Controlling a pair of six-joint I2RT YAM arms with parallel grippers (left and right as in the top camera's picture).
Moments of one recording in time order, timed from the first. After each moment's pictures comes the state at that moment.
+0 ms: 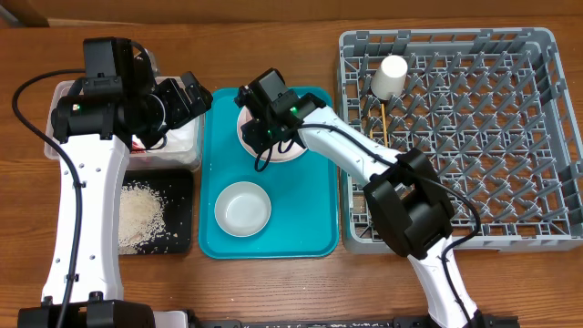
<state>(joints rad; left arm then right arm) 0.07 1.54 1.55 -1.02 0.32 -0.48 0.67 2.31 1.85 -0.59 -0.25 0.07</state>
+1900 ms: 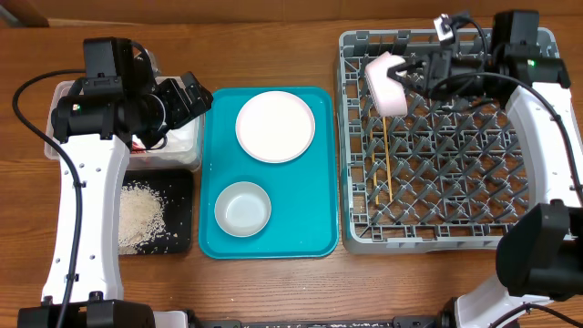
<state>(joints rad) 0.07 1.54 1.55 -1.02 0.33 -0.48 -0.10 1.82 1.63 -0.85 -1.24 0.14</state>
